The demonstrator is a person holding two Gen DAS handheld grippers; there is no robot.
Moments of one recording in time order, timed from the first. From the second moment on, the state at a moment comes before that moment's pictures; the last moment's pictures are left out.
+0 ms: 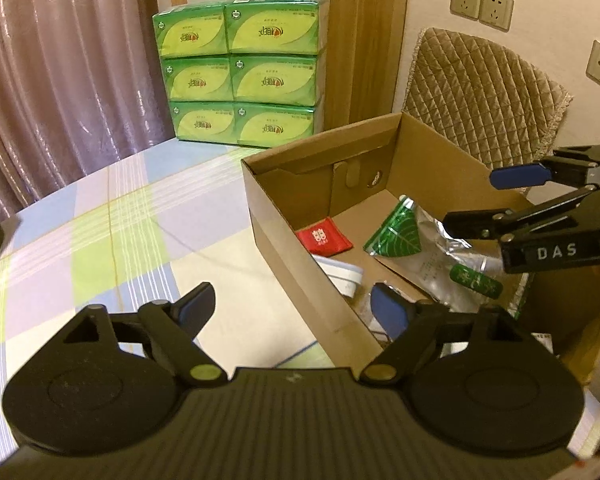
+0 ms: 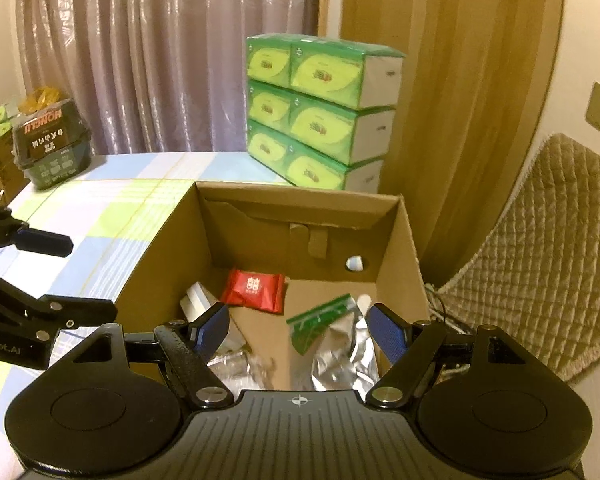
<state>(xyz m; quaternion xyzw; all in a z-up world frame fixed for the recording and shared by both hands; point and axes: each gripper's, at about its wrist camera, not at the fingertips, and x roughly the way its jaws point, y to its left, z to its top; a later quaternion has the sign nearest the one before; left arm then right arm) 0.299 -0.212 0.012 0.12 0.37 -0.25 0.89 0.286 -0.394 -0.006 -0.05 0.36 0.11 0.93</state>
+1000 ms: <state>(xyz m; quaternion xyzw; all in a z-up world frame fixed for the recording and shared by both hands) 0.078 -0.186 0.047 0.04 0.36 -0.20 0.91 0.063 -0.391 0.050 -0.03 0.35 0.08 0.93</state>
